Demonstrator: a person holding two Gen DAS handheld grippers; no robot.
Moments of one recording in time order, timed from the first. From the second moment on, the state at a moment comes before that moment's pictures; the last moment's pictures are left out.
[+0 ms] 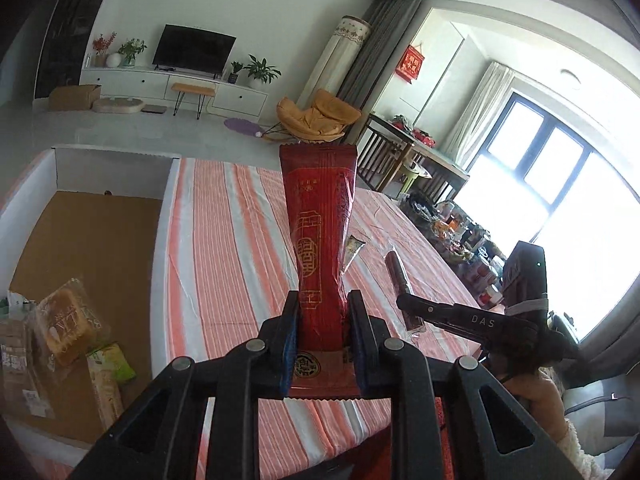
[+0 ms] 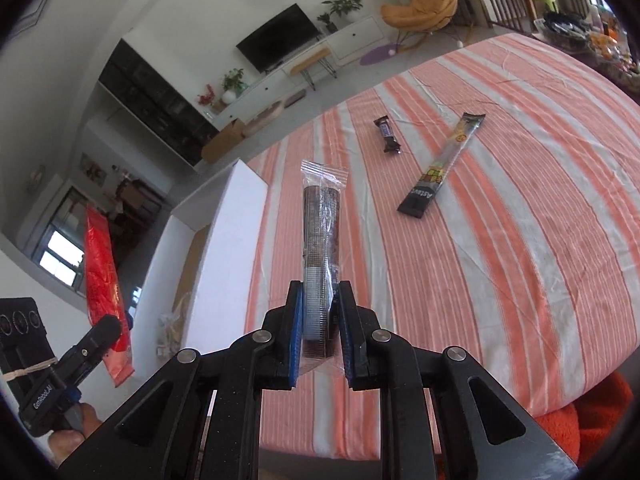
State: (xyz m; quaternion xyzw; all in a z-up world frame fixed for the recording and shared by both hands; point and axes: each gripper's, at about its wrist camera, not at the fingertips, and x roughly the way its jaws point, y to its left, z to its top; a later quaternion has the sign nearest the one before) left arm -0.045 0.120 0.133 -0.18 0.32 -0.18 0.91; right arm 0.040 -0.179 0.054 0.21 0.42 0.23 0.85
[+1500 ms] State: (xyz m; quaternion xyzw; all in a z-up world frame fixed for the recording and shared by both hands) left arm 0.075 -0.031 -0.030 -0.02 0.44 -0.11 0.89; right arm 0.088 -0.215 -0.073 0.01 0.40 -0.07 0.91
